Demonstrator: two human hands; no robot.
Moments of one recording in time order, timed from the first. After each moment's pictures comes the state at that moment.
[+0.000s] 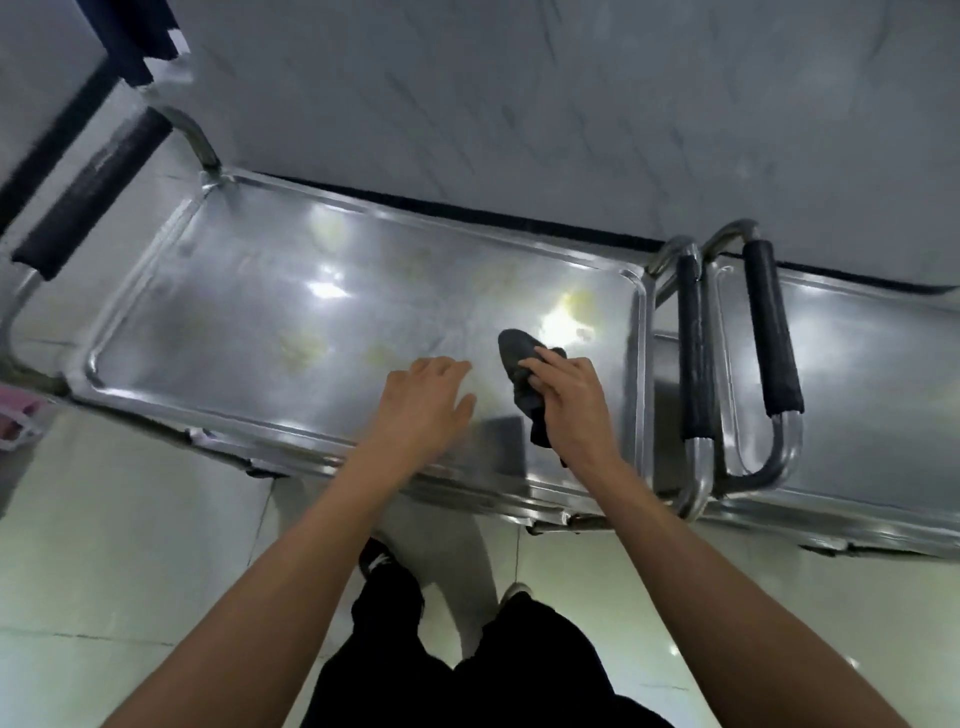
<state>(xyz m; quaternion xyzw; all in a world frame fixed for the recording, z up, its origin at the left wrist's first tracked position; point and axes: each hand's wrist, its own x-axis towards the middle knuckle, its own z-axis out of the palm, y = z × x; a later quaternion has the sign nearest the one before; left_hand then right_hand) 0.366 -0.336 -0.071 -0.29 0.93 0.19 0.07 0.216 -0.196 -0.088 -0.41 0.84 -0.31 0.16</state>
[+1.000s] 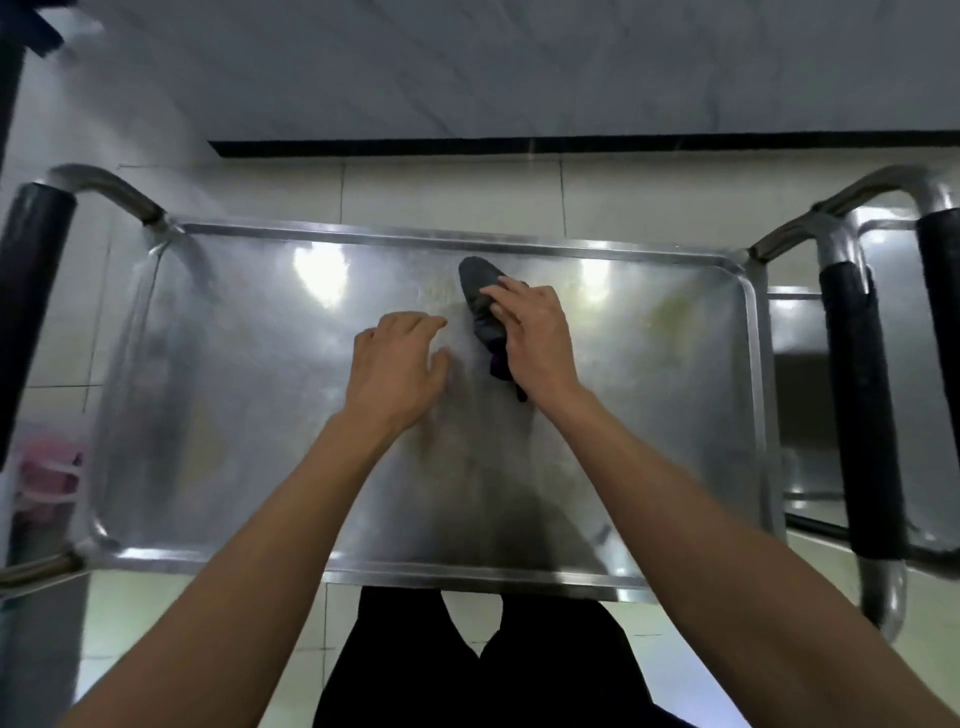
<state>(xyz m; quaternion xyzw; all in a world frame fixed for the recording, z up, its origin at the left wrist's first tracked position) 0.278 -0.552 -0.134 -0.31 0.93 0.18 0.07 0.143 -0.437 -0.162 -0.35 0.85 -0.37 0.14</state>
